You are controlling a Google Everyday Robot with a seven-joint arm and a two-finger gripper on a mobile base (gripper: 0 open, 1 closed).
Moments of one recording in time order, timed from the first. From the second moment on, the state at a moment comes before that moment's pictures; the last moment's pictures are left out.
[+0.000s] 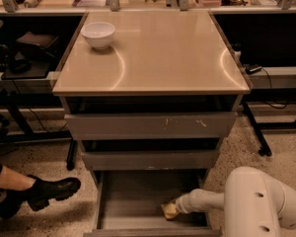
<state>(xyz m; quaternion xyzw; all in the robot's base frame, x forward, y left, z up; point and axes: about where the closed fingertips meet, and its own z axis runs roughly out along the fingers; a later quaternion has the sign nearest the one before) 0.538 -0.133 0.113 -0.23 0.94 0.18 0.18</state>
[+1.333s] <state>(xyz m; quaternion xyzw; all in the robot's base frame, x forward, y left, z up) 0.605 -0.236 0.294 -0.20 0.92 0.18 0.27</state>
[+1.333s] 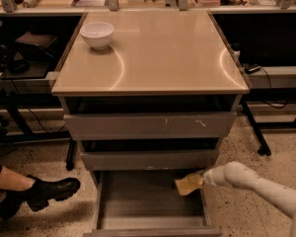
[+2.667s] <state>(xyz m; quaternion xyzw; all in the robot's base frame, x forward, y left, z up) 0.580 -0.288 0.456 -0.24 0.91 0.16 0.30</state>
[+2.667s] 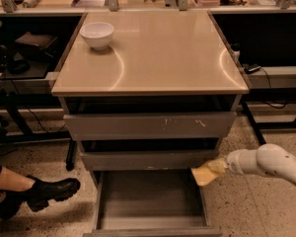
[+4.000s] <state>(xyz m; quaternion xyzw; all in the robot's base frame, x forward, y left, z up) 0.622 -0.277 0.816 -0.25 0.87 0.03 0.44</state>
